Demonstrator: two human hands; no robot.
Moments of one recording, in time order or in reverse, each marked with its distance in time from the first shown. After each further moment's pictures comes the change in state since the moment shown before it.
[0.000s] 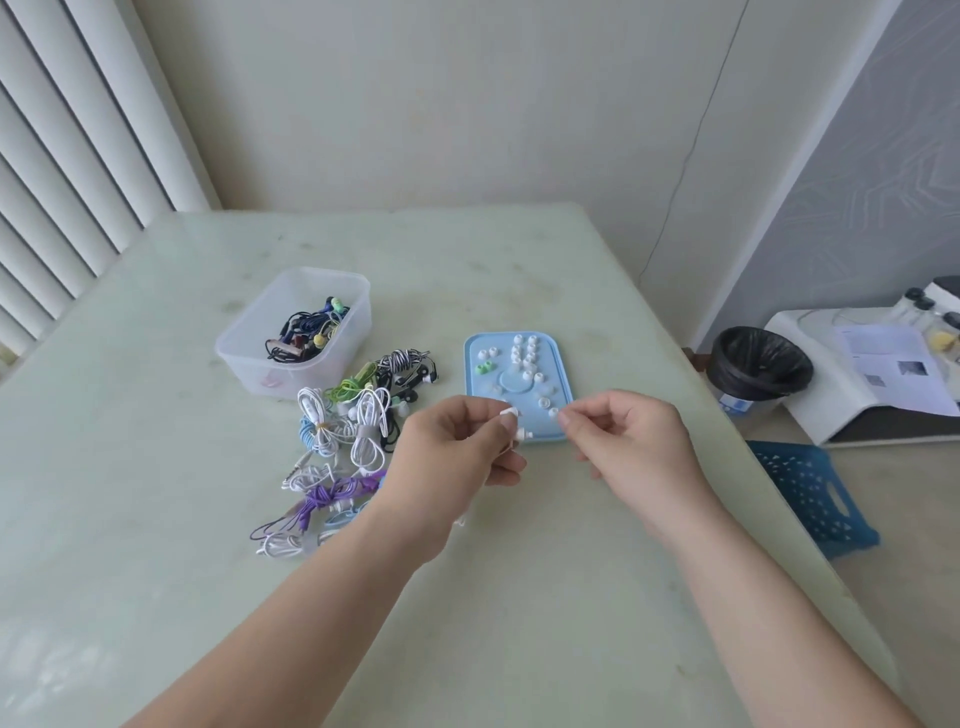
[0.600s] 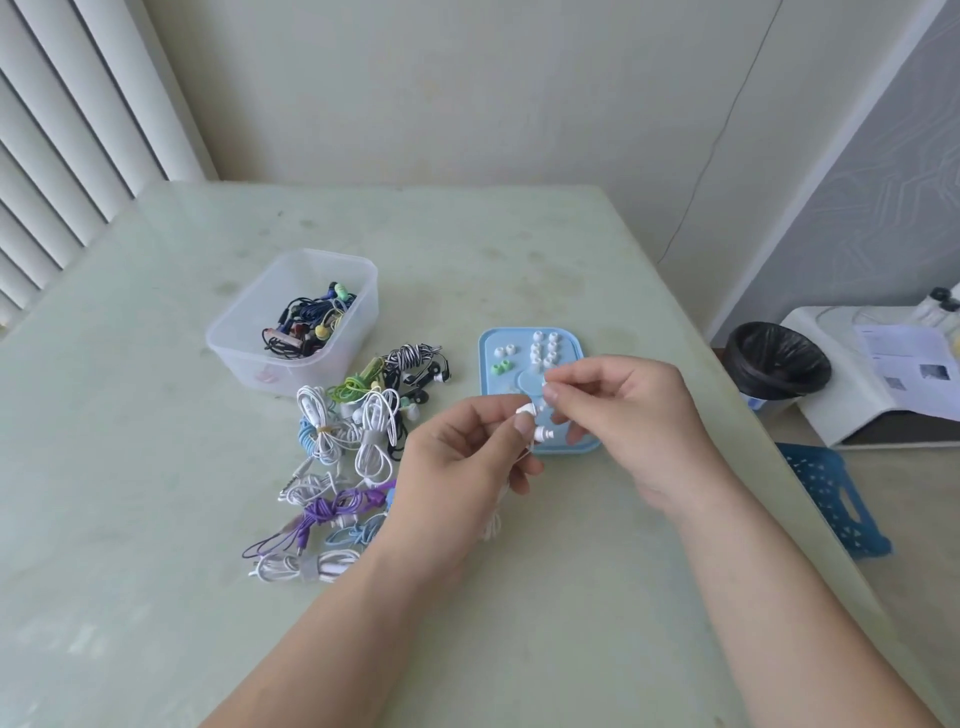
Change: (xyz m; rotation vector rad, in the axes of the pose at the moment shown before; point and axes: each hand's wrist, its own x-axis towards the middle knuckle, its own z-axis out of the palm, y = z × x) left_hand 0.007 -0.013 -0.003 -0.158 -0.002 0.116; right_hand 0.033 -0.026 0.022 0.143 -0.132 -0.032
